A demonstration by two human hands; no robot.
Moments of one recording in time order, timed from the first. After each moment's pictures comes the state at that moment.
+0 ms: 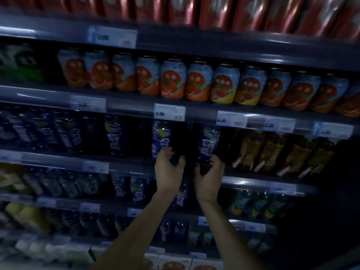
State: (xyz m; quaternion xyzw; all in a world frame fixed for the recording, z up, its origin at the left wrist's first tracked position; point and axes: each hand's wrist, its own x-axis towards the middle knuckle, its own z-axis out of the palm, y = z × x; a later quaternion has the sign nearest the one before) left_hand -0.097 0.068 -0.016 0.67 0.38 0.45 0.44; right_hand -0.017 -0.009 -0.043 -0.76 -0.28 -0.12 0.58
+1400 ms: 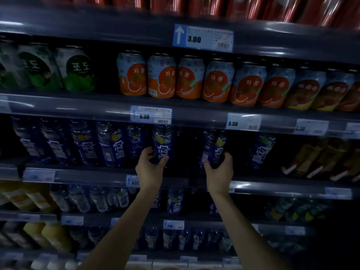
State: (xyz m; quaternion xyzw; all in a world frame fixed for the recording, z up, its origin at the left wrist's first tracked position) left_hand -0.218 0.267 -0.038 0.67 0.43 0.42 0.44; right_hand -0.082 0.135 -0.046 -0.76 -0.20 -0.05 0.61
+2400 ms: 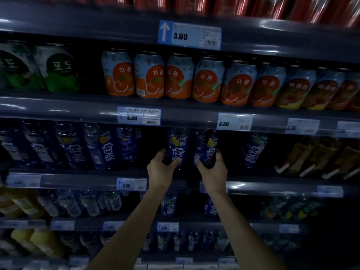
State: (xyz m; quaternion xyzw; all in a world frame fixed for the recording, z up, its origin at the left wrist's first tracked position) left_hand -0.176 0.245 -0.038 0.71 0.40 0.34 0.47; right_hand -0.071 0.126 -0.040 -0.75 -0.25 0.02 0.61
